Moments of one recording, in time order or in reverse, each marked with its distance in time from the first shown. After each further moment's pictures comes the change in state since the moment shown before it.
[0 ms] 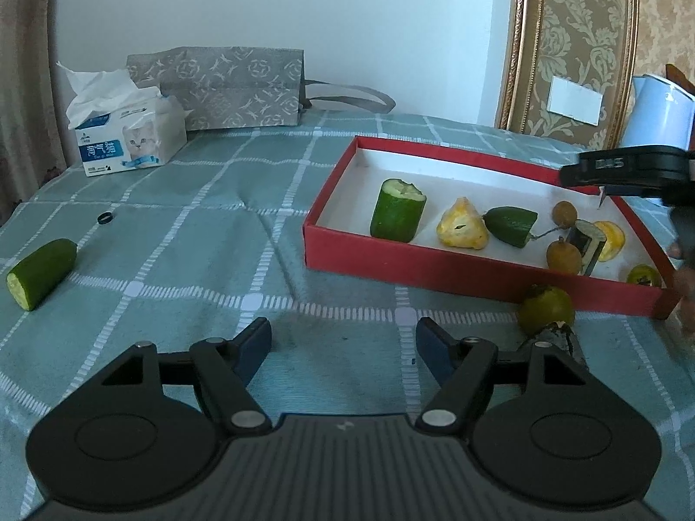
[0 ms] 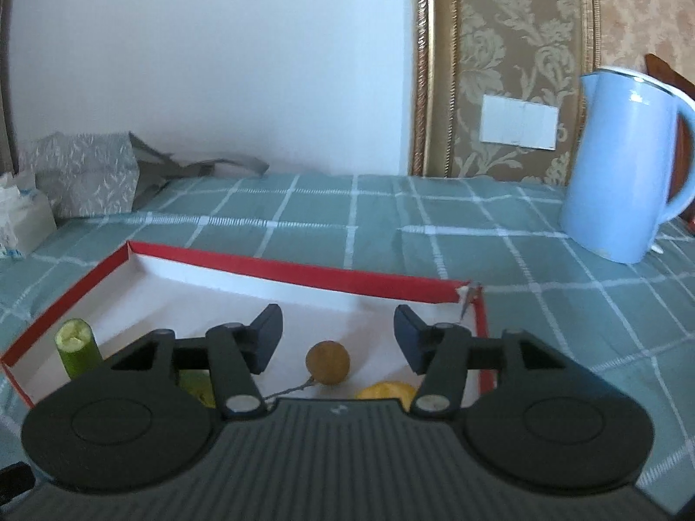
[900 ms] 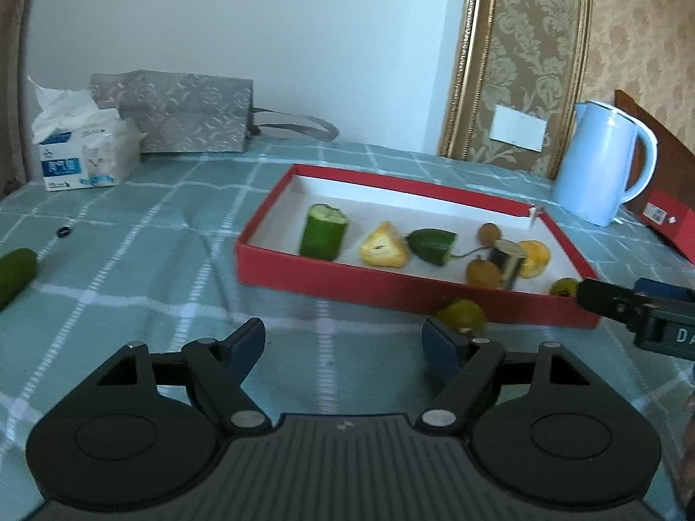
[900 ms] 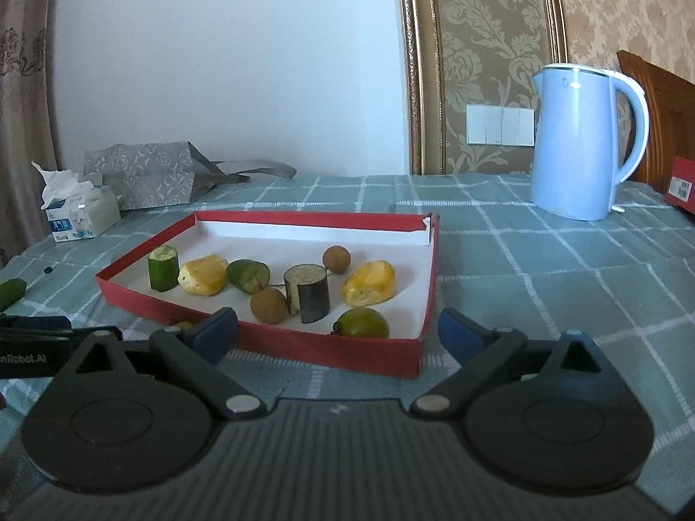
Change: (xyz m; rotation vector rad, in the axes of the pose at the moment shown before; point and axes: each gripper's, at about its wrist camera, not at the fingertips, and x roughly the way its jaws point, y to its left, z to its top) left arm -0.025 -0.019 -0.007 -0.005 -0.078 -0.156; right arm -0.121 -0.025 -0.082 0.018 -0.084 0.087
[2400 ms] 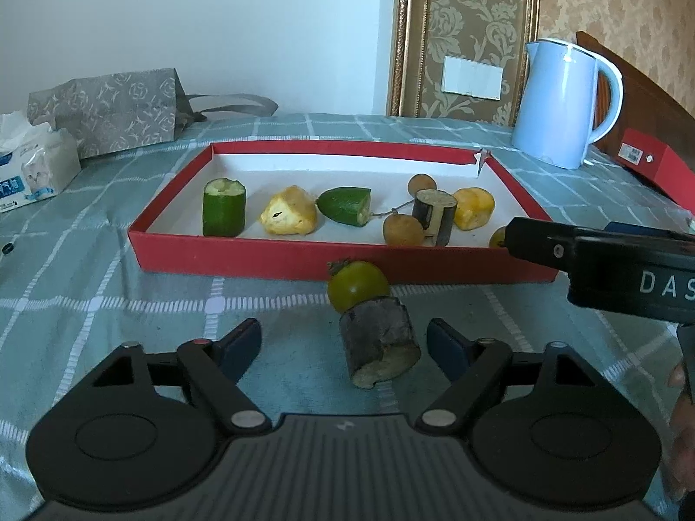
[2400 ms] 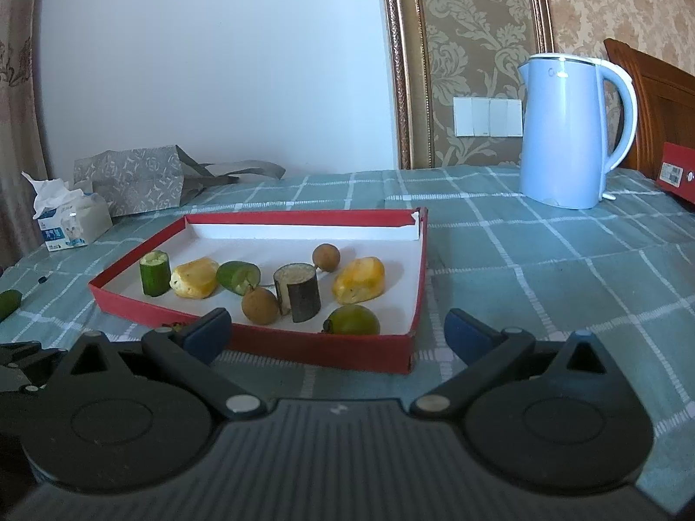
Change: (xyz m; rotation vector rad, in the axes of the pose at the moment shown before) left arm 0.020 -0.061 -0.011 0.127 0.074 -0.026; right arm 0.001 -0.001 0.001 0.035 0.008 -0.026
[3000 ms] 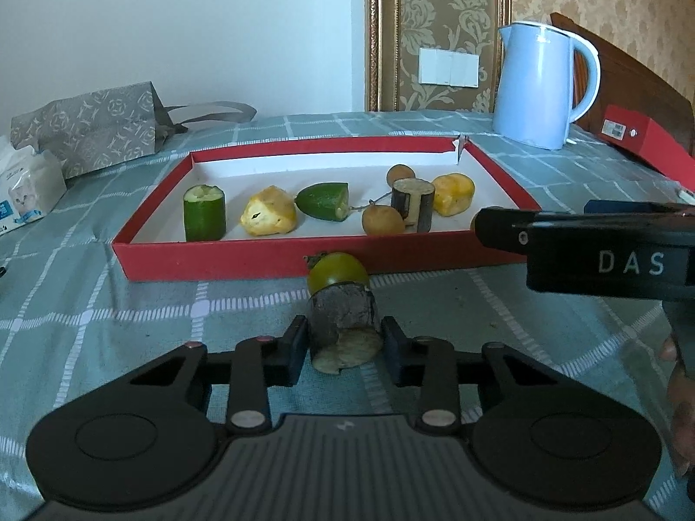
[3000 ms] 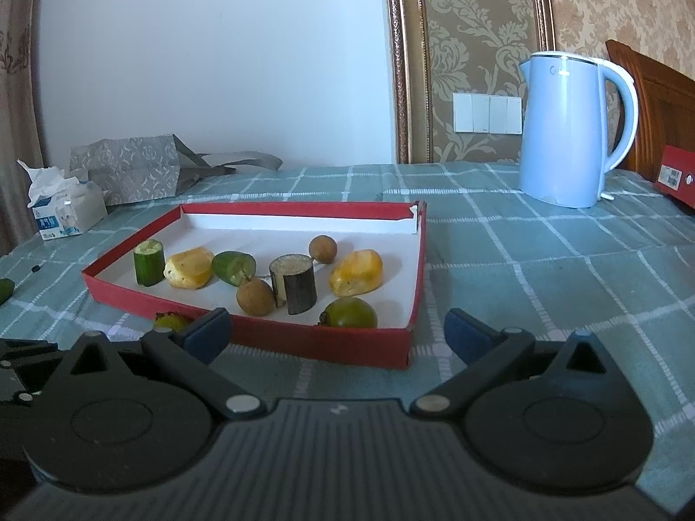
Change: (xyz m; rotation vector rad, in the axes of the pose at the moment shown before) left arm -0.001 -0.008 -0.004 0.073 -0.003 -0.023; right arm 0.004 0.003 -0.002 -0.021 0.020 -0.015
